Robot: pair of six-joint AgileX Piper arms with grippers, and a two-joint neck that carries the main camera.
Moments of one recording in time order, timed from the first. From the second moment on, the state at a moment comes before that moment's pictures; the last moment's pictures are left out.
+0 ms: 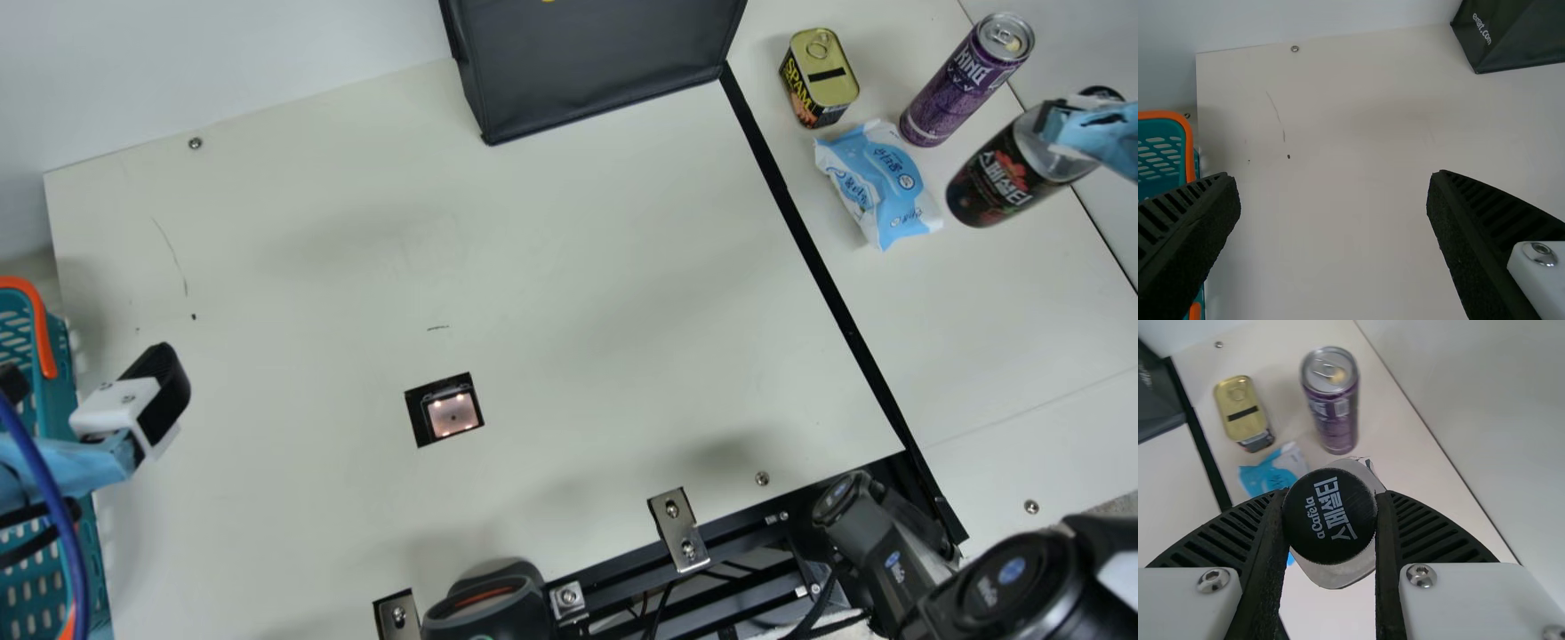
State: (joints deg) left arm -10.2 56.4 -59.1 -10.0 52.2 6.3; right arm -63.9 71.4 -70.5 28.0 59.7 -38.3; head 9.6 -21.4
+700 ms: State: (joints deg) left arm -10.2 56.4 -59.1 -10.0 52.2 6.3; right arm -62.9 80.9 -68.6 28.0 48.0 -37.7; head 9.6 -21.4
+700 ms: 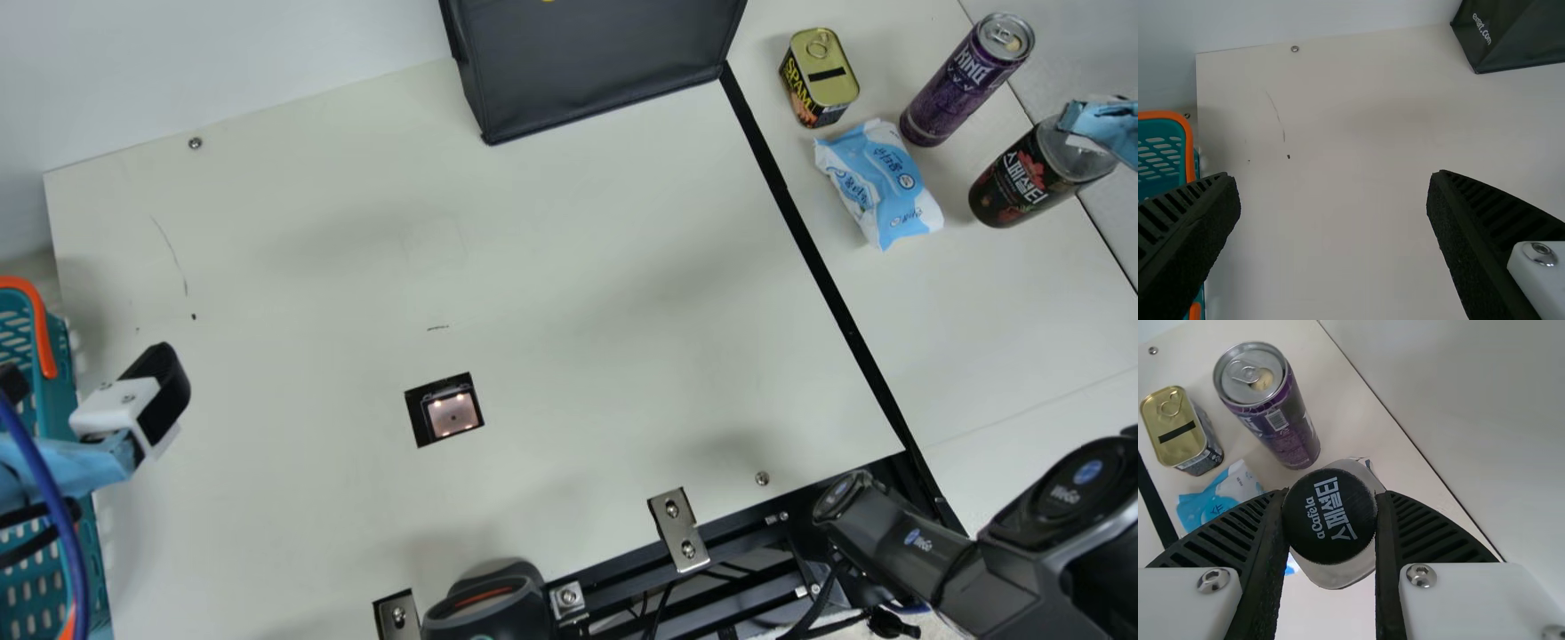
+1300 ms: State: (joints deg) left arm -10.2 56.4 -59.1 -10.0 52.2 6.3; right arm -62.1 84.9 -66.7 30.1 41.8 -38.3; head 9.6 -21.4
